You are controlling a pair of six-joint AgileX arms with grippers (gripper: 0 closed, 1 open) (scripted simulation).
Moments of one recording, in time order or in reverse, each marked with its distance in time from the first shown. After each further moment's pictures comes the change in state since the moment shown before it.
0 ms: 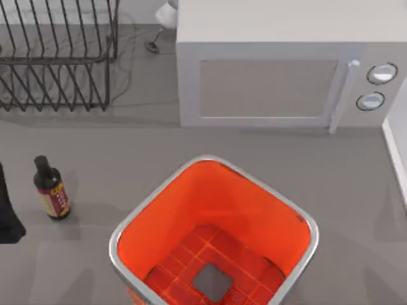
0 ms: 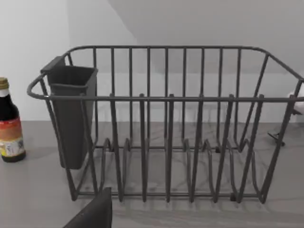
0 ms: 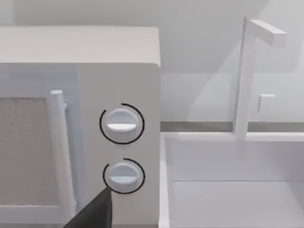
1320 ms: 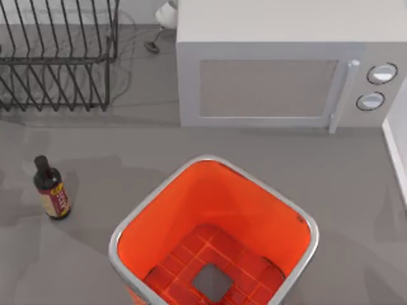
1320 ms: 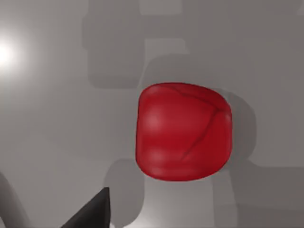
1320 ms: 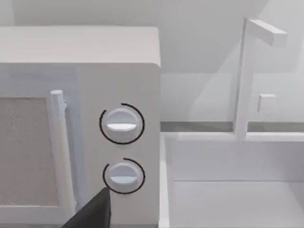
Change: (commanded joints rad) left arm 0.220 1.683 1.223 -0.812 0.028 0.114; right arm 0.000 0.000 0.000 0.000 0.000 0.000
